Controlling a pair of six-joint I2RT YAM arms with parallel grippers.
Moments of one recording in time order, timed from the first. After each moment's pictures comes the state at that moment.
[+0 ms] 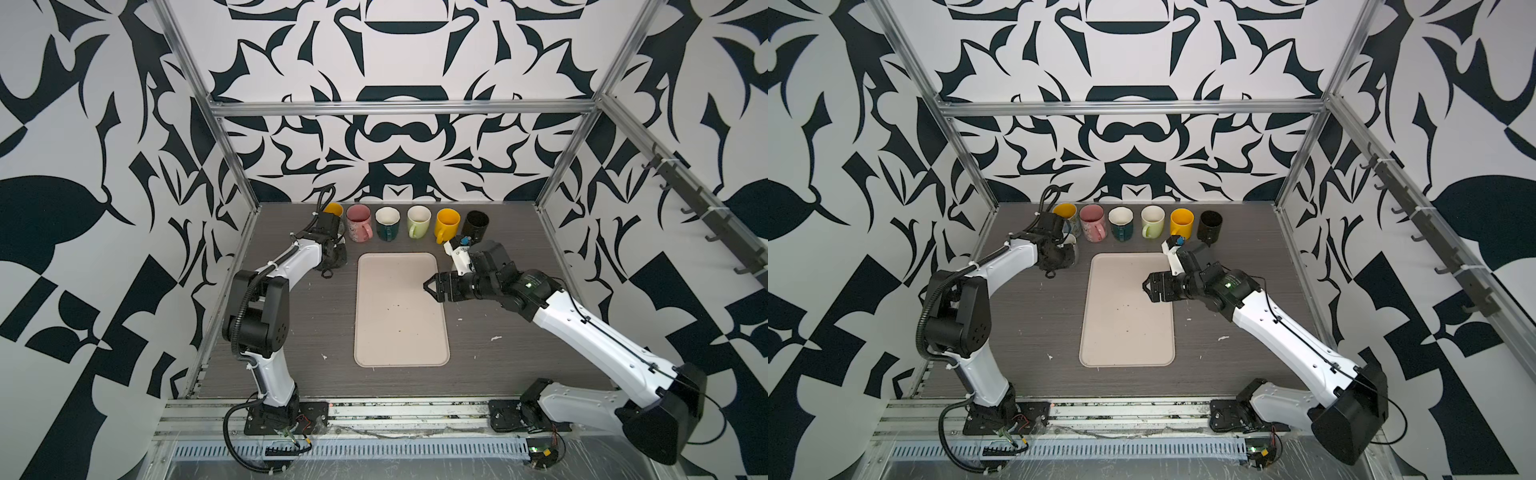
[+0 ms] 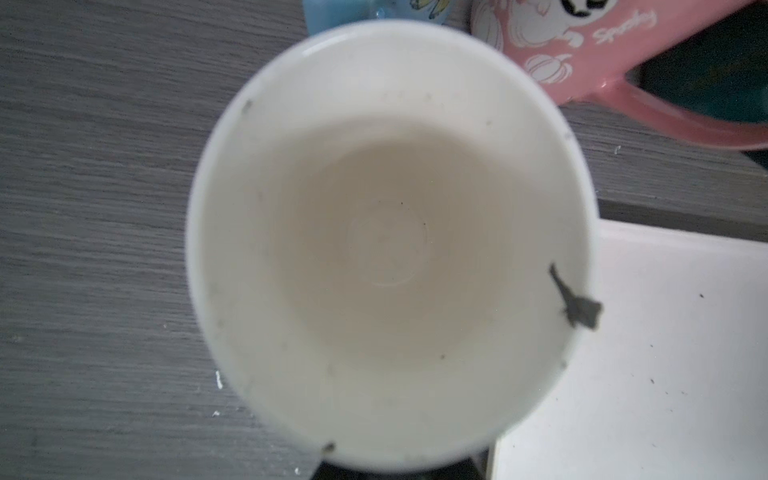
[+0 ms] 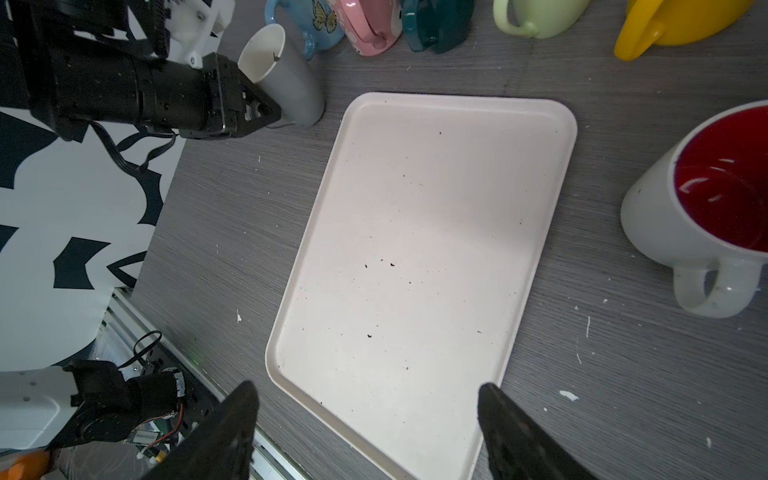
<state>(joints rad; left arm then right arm) -0.26 1.81 1.31 -0.59 -0.05 -0.37 0.62 1.19 1.08 -0.66 -0.22 0.49</state>
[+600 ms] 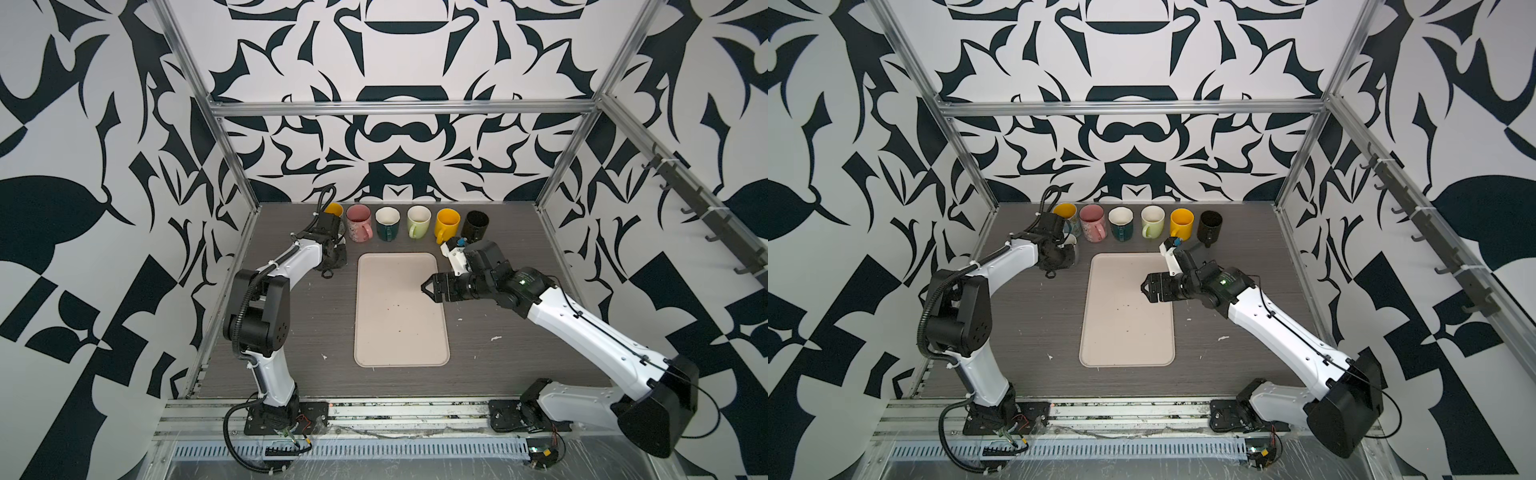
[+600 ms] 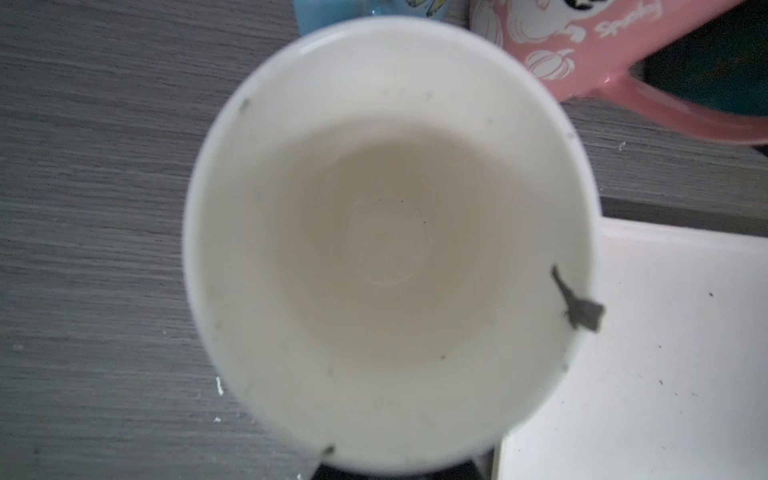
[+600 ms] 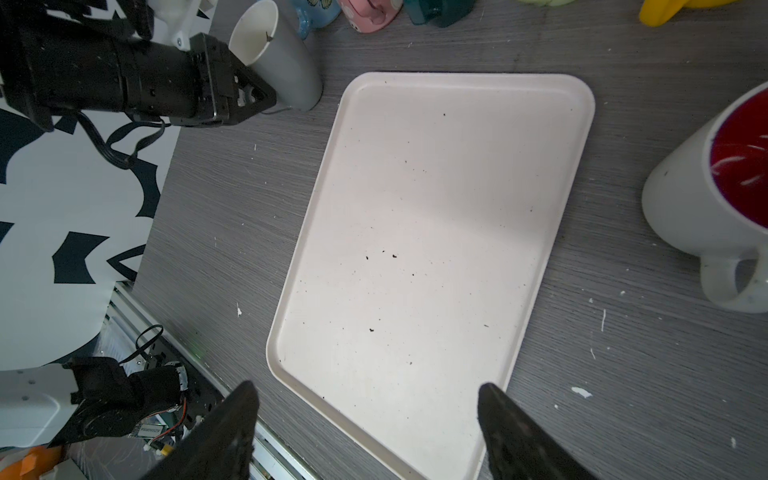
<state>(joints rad) -0.26 1.82 1.31 -0.59 -0.06 -0.35 0.62 1.22 1.08 -0.66 -0.24 0.50</state>
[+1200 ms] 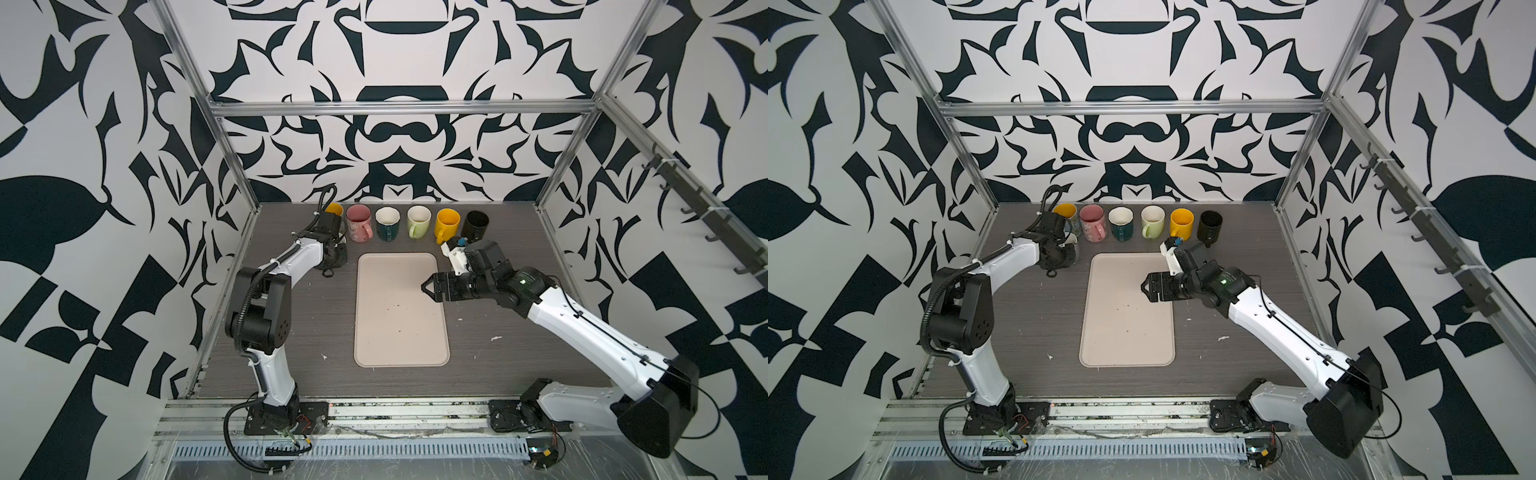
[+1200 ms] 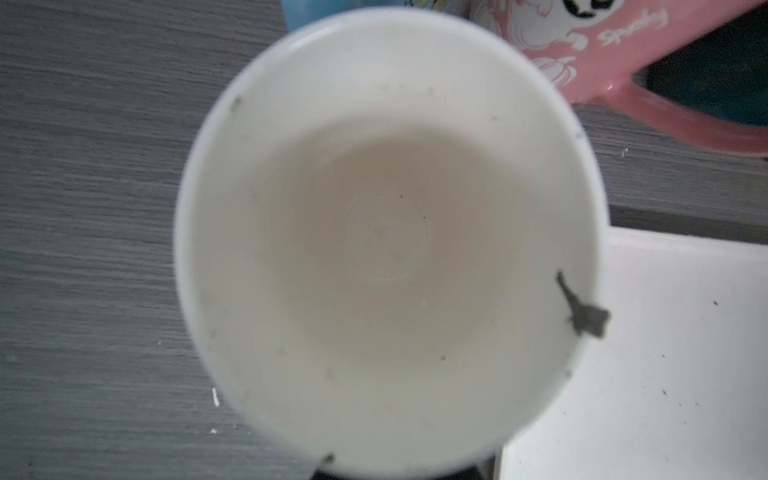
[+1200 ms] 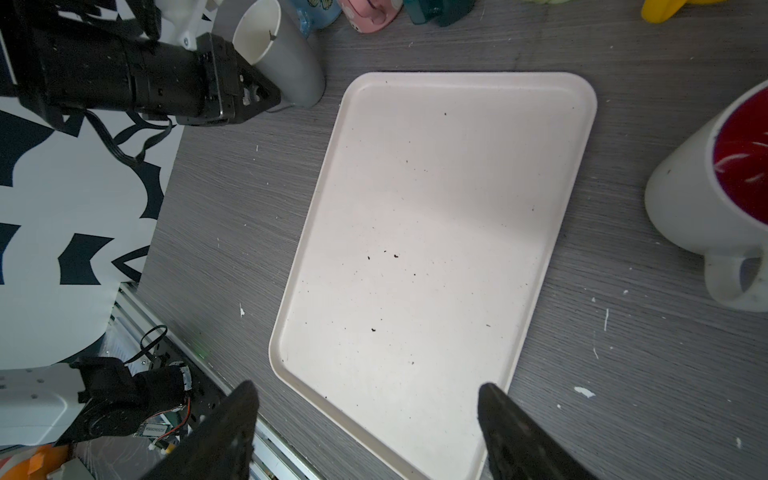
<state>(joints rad) -0.26 1.84 1.32 -0.59 -0.06 -0.35 0.62 1.22 1.08 -0.66 -0.26 0.50</state>
